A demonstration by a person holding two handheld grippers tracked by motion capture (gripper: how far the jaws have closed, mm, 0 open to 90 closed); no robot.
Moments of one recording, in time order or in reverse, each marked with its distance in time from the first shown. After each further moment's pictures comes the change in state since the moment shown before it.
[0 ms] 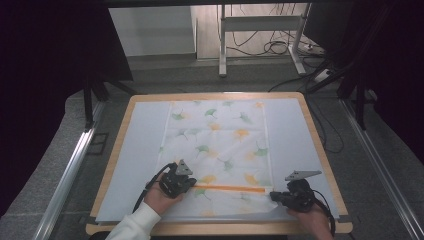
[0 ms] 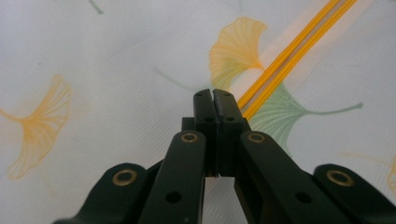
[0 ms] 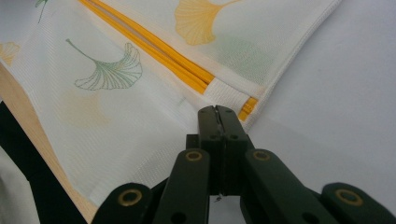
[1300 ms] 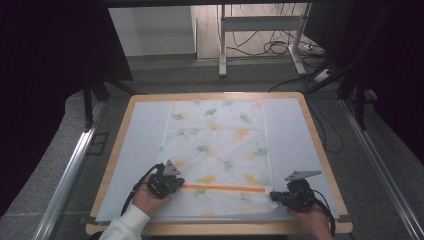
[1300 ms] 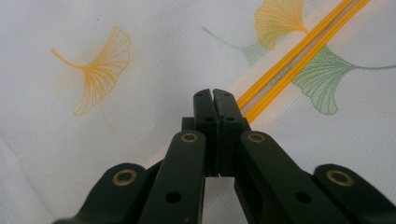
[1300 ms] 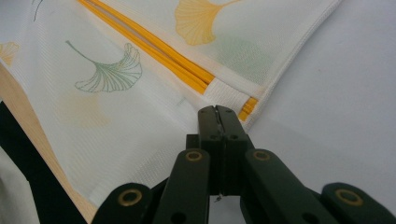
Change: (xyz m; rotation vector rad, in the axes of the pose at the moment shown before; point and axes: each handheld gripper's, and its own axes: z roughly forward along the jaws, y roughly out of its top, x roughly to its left) left arm 0.017 -0.021 -0.016 0.016 0.051 -0.033; right arm 0.000 0.000 0.000 -0.001 0.000 -0.001
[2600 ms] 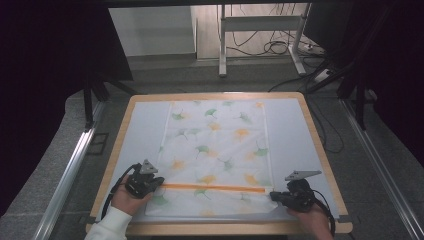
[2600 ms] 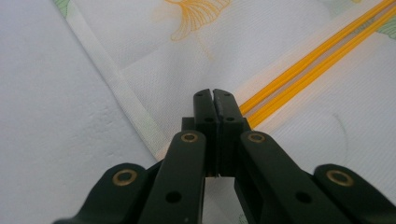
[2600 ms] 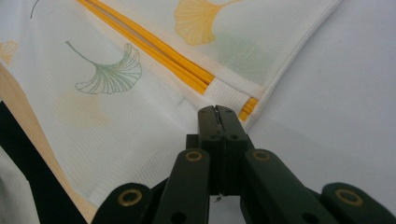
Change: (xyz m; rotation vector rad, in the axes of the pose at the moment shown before) left arm 0.037 -0.035 -0.025 0.013 0.060 -0.094; right arm 0.000 0.000 0.000 0.006 0.001 0.000
